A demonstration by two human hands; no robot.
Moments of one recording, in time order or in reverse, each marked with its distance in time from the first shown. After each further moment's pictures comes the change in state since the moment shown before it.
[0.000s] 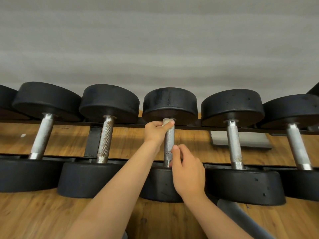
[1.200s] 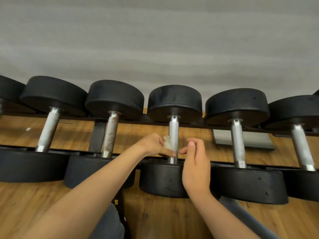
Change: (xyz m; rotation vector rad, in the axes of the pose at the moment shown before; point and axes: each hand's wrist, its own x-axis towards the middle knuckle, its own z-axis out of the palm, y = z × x) left_hand -0.014 -0.010 -0.049 0.750 -0.515 -0.006; right_hand -0.002 0.002 -0.005 0.284 0.116 0.073
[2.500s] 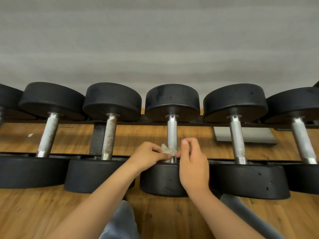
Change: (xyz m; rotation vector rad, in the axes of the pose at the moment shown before) left_hand -0.045 -0.004 0.014 -0.140 0.101 0.019; right_hand 0.001 0.001 0.002 -0.158 -0.034 -0.015
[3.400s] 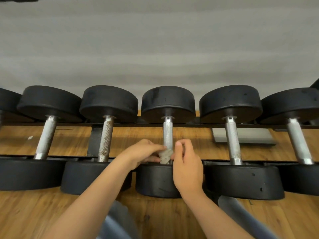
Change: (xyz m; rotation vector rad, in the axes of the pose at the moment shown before) left_hand 0.005 0.023 -0.007 -0.324 -0.094 -0.210; right_hand 0.000 0.001 -0.001 0.000 -0.022 -0.001
